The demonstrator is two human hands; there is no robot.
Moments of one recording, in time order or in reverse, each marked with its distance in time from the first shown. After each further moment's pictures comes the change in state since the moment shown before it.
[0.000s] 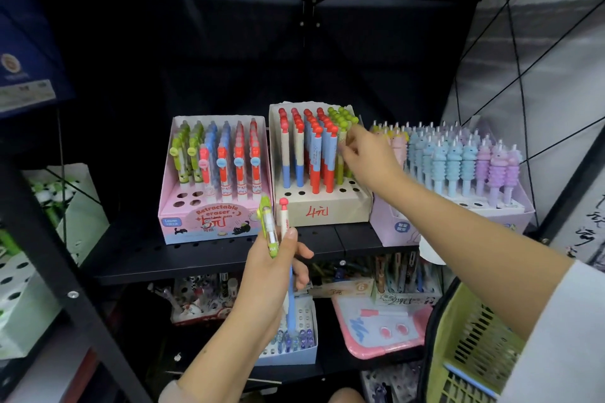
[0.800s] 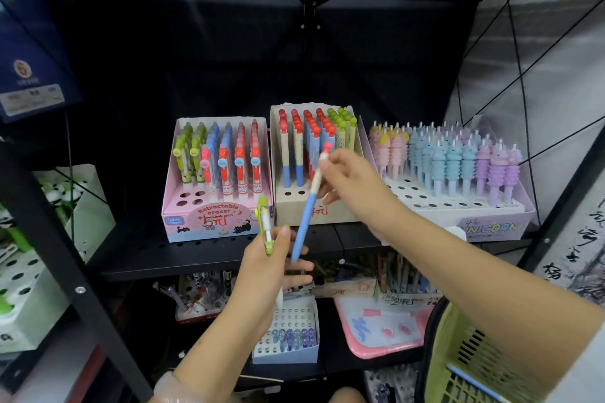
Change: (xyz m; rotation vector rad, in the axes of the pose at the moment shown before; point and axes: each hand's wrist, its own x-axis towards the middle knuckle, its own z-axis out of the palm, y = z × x) left_hand 0.000 0.004 -0.001 0.001 0.062 -0.110; right_hand -0.059 -0.043 -0.013 0.708 -0.231 0.101
